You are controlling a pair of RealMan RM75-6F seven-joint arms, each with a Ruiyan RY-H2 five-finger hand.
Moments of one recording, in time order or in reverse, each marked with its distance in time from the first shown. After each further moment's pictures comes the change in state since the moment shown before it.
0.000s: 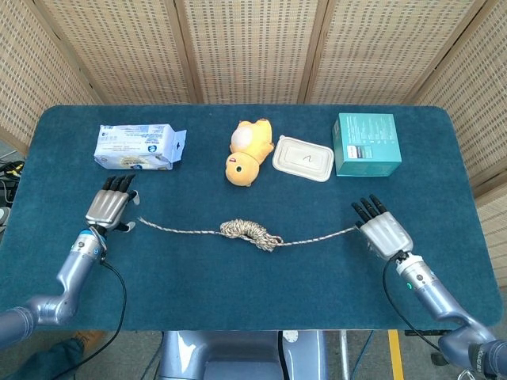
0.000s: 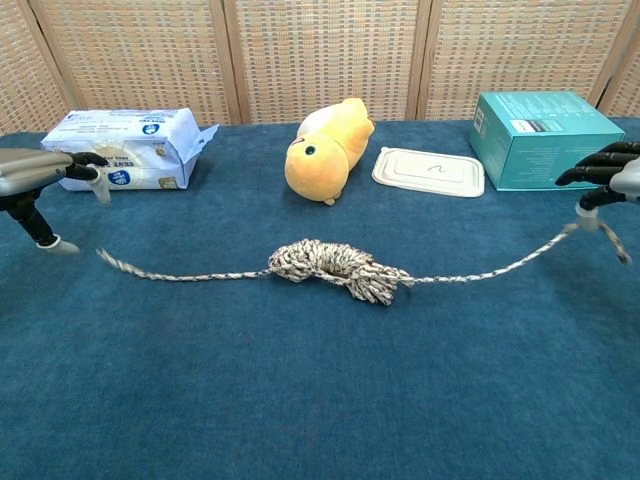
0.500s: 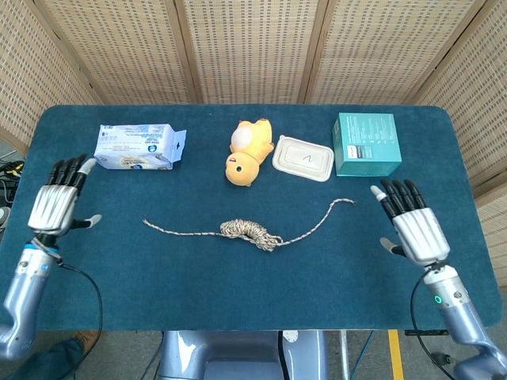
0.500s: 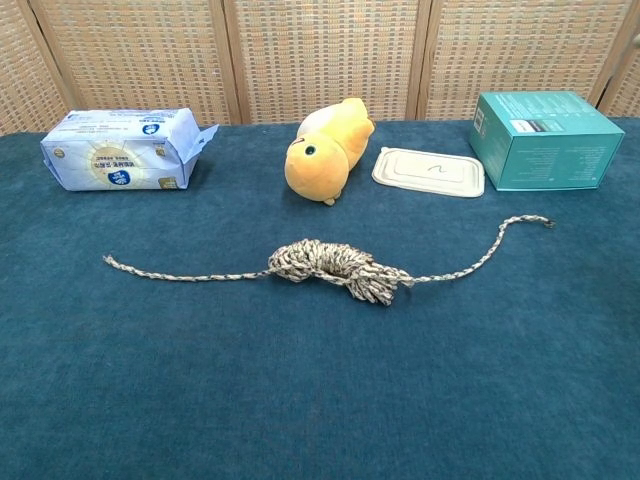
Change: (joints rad) left arm 0.226 0.252 -0.009 -0.277 0.193 0.414 -0.148; right arm -0.175 0.137 0.065 -0.236 -0.036 0.375 0.216
